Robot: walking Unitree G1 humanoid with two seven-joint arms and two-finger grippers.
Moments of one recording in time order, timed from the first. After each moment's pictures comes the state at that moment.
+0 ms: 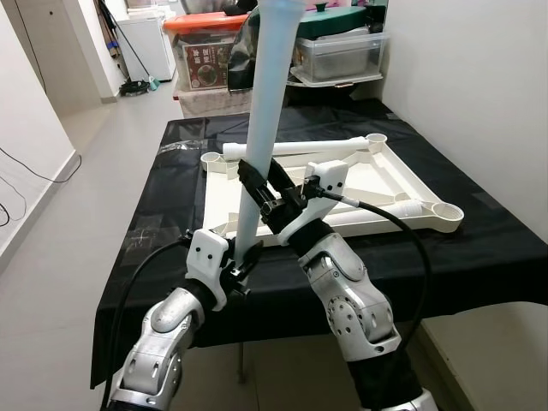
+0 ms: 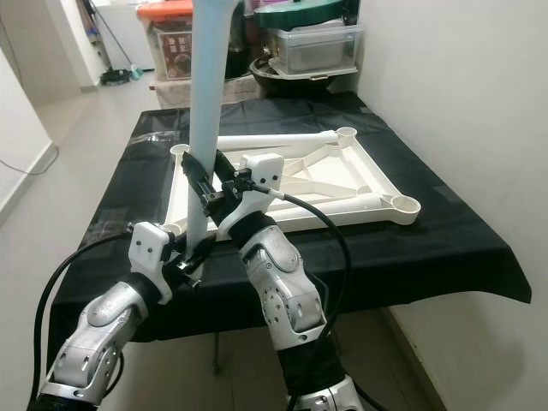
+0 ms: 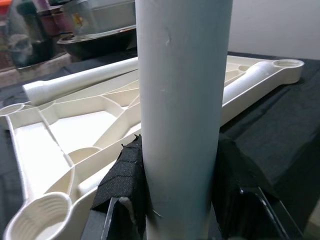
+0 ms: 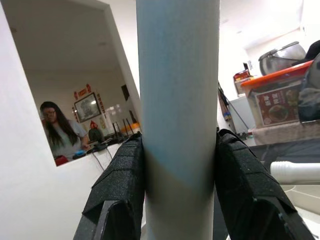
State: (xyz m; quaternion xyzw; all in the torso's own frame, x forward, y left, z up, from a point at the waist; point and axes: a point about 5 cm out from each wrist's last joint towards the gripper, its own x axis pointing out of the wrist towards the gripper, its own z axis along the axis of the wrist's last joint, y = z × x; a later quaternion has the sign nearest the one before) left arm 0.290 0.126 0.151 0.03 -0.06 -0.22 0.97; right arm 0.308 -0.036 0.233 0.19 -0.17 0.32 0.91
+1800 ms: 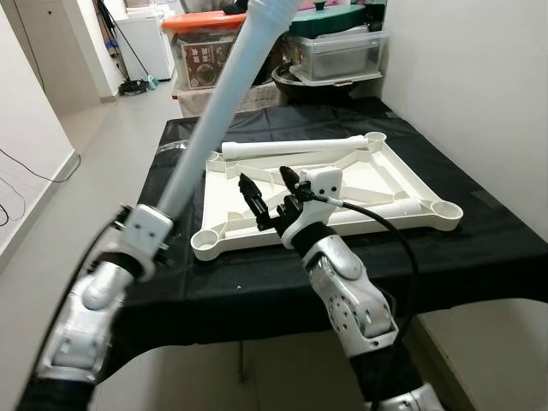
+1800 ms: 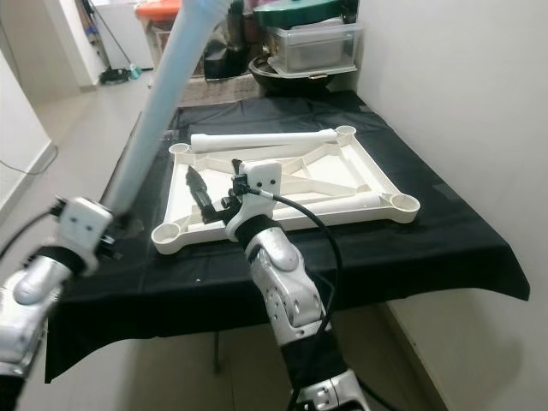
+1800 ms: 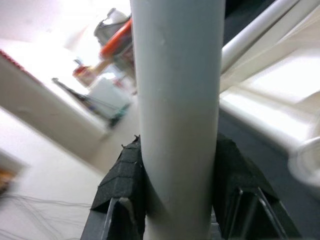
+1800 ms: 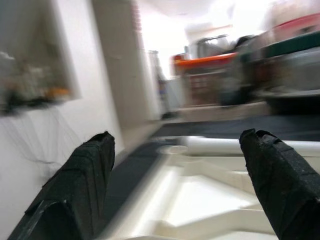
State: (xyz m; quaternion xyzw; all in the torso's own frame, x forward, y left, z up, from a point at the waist) left arm 0.305 0.253 0.207 0.32 -0.08 -0.01 0.94; right arm 0.331 -0.057 0.213 0.05 -0.13 0.20 0.97
